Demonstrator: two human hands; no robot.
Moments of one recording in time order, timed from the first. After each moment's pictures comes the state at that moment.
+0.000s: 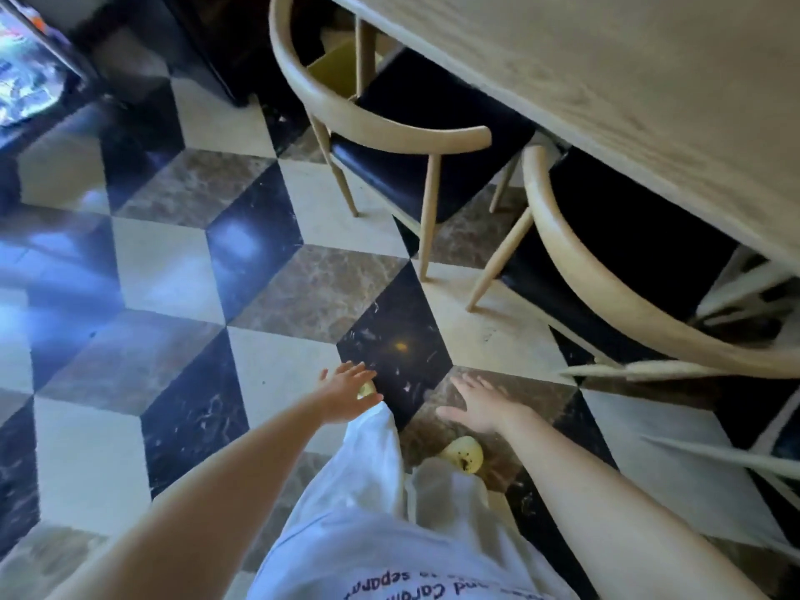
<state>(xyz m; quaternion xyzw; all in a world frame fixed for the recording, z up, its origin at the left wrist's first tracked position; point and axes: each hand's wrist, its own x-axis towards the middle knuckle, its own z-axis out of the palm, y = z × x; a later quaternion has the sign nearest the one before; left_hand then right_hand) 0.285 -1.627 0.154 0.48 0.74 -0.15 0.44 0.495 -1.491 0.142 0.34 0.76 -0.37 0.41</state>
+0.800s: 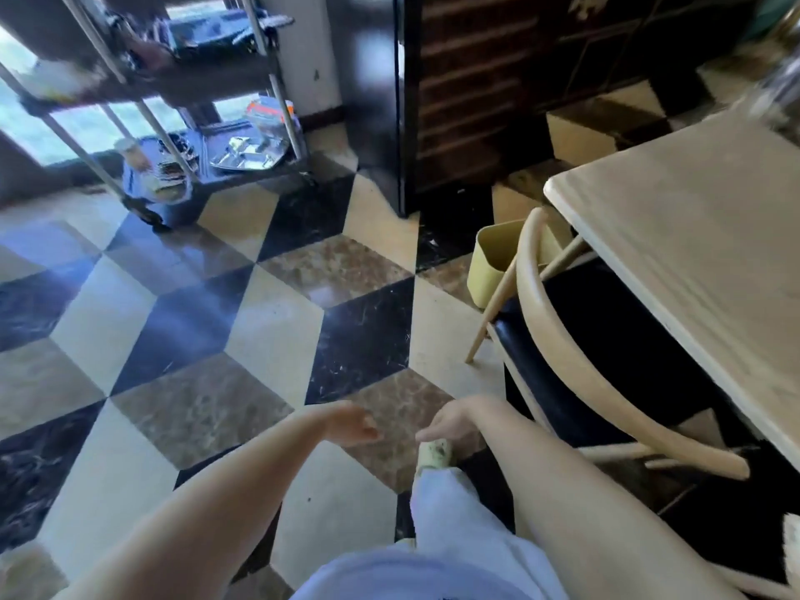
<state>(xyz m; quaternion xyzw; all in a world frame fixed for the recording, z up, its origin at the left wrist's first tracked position) -0.072 -1.604 0.219 0.33 0.79 -0.05 0.52 0.015 -1.419 0.203 0.10 0.81 -0.18 0.56</state>
